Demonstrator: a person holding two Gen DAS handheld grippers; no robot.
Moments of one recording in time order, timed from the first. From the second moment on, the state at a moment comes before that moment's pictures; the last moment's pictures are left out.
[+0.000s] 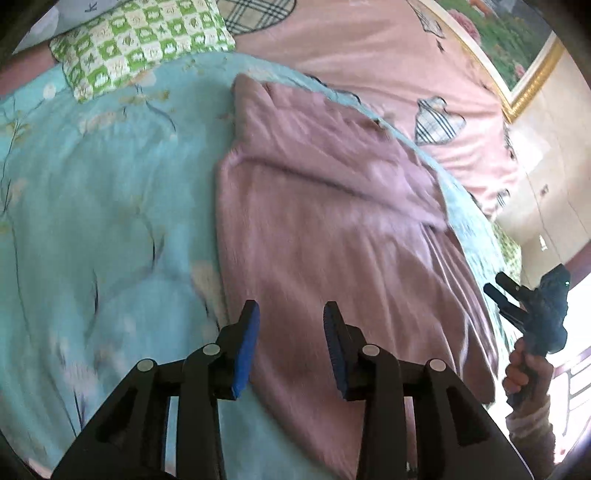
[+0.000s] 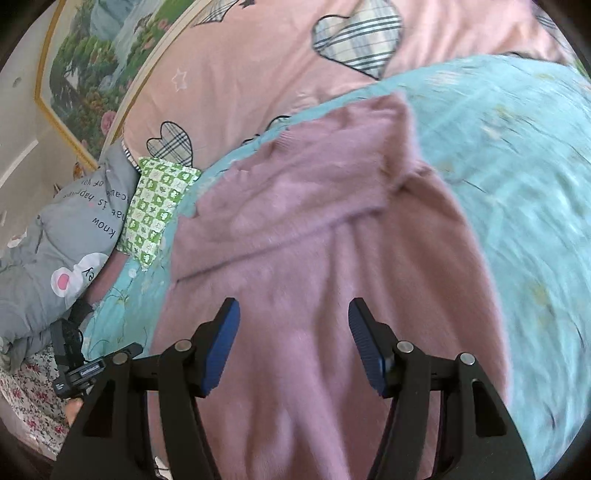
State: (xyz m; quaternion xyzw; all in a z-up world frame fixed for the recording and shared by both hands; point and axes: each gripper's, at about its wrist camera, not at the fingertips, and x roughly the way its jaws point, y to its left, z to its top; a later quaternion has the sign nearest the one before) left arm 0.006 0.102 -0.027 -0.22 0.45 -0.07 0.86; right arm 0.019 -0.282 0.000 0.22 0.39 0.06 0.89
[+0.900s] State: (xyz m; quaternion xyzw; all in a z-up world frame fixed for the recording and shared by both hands) left arm -0.045 0.044 -0.079 -0.30 0.50 -0.15 0.80; right arm -0.140 -0.338 -0.011 0.23 0.37 -0.02 0.90
